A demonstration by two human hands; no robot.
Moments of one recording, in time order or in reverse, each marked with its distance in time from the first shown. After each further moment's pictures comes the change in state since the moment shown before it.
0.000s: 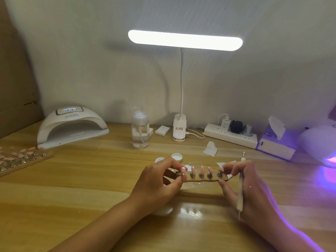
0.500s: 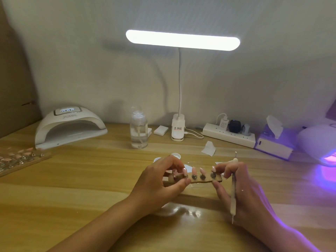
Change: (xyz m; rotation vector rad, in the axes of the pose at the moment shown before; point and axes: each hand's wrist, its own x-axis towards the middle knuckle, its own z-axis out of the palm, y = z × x) left_hand 0.001 0.001 -0.002 0.083 -0.060 0.041; right_hand 0.000 -0.011 0.000 0.000 -0.047 -0.049
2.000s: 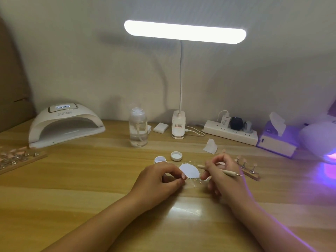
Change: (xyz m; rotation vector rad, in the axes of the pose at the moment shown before) left_hand 0.008 -0.022 0.003 0.058 -0.122 -0.239; right_hand 0.037 -0.007 0.041 0.567 0.016 0.745
